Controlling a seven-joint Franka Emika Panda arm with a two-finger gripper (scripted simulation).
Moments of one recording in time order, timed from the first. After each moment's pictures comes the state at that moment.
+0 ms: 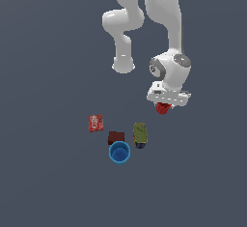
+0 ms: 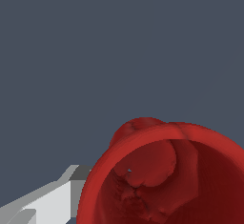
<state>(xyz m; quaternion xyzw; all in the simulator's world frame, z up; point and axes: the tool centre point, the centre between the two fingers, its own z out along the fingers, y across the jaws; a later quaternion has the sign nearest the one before) -0.124 0.225 0.050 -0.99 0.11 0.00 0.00</state>
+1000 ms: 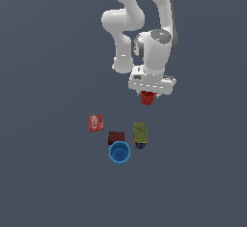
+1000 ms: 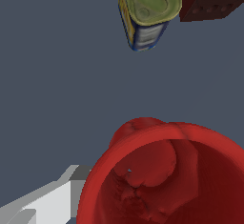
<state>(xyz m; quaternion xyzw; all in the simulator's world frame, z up) -0.121 0.122 0.143 -0.99 0.11 0.00 0.00</state>
